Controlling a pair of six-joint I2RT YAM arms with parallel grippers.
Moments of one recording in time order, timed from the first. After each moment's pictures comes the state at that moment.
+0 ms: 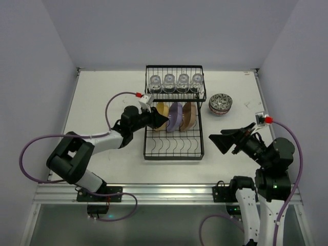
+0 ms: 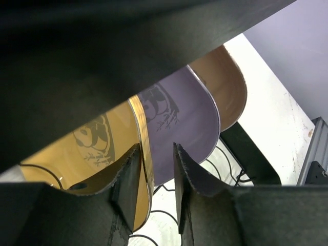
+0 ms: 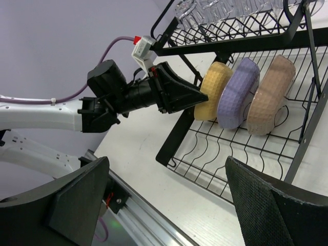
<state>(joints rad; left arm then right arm) -0.56 1.52 0.66 0.63 0.32 -0.44 -0.10 0.36 0.83 -0.56 -0.81 0.59</state>
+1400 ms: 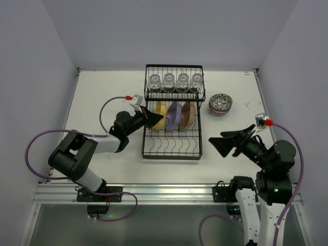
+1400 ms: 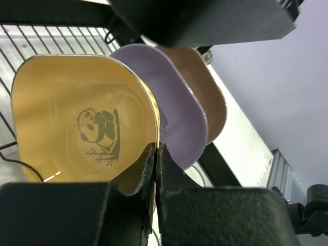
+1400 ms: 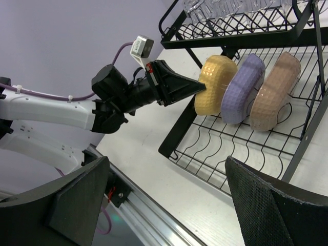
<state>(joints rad) -0.50 1.57 0.53 0.96 0.38 -0.65 -0.10 0.34 0.86 -0.60 -0.83 0.57</state>
